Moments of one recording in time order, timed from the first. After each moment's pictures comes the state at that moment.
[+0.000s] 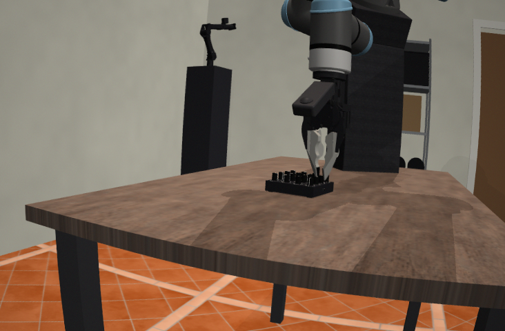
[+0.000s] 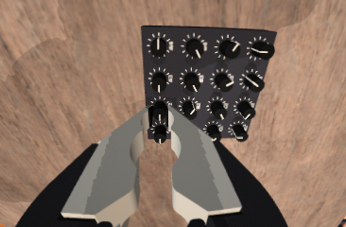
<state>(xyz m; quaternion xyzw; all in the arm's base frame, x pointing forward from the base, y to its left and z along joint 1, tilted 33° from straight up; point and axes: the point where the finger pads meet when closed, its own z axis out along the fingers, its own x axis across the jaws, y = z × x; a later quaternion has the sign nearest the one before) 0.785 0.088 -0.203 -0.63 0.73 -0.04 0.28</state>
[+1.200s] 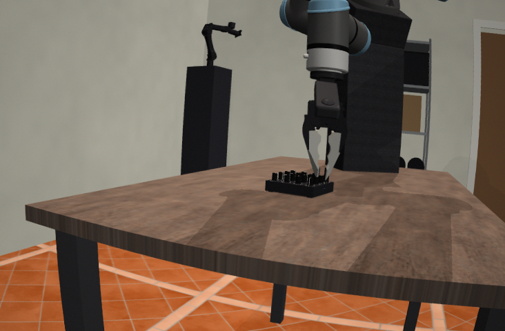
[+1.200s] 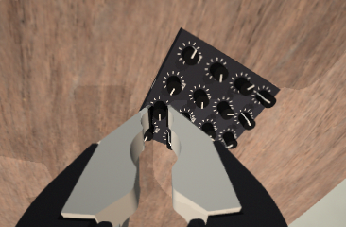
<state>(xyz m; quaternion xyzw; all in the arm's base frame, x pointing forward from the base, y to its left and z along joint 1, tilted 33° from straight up) 0.785 0.090 -0.202 -0.78 0.56 -0.11 0.26</state>
